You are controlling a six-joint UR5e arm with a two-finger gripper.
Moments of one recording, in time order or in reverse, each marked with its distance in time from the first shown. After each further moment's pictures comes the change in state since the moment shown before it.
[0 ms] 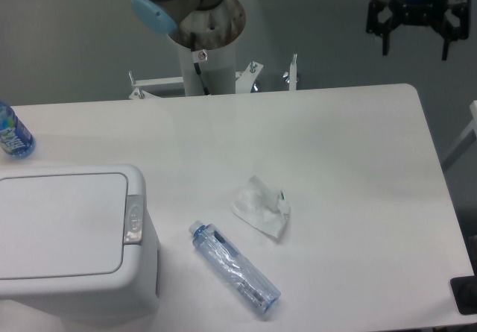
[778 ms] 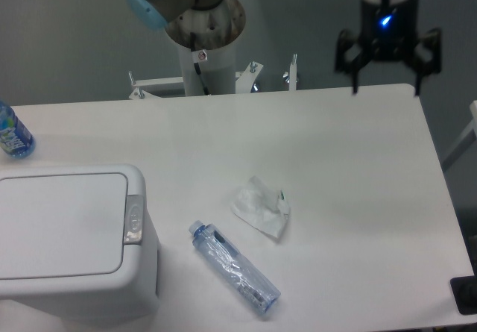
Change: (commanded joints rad) arm -0.328 -0.089 0.008 0.193 -0.034 -0.653
